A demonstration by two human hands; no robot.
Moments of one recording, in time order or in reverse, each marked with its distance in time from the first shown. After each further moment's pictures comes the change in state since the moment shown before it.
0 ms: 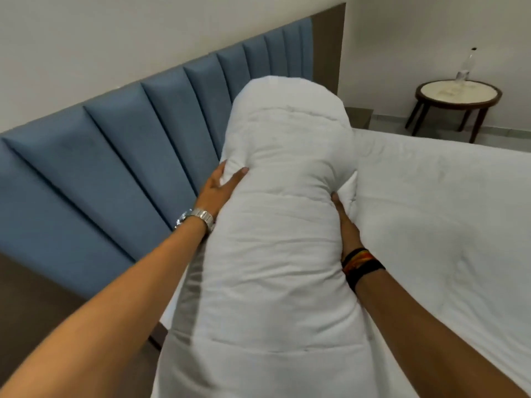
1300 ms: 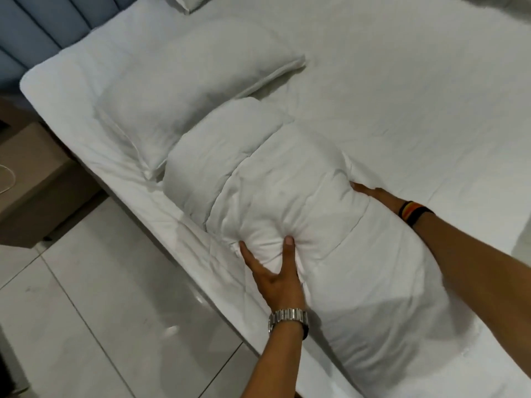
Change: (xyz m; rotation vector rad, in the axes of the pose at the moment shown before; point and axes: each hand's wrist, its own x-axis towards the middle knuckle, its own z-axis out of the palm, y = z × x) left_hand -0.708 0.126 0.835 -0.484 0.621 -0.753; right_hand -0.057 -0.068 -0.897 -0.853 -0.338 0.347
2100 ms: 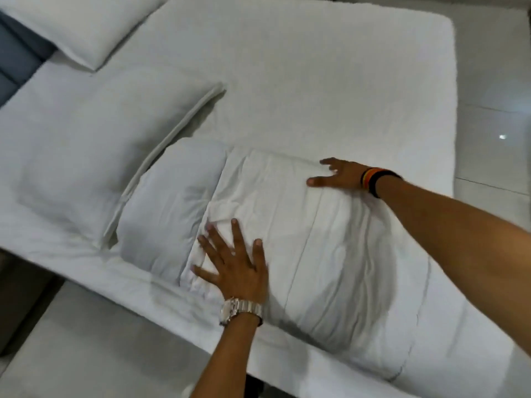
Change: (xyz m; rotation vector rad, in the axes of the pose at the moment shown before) left_hand 0.079 0.008 0.016 1.231 -0.210 0.796; right_hand -0.016 -0.008 -0.060 -0.544 0.179 -0.049
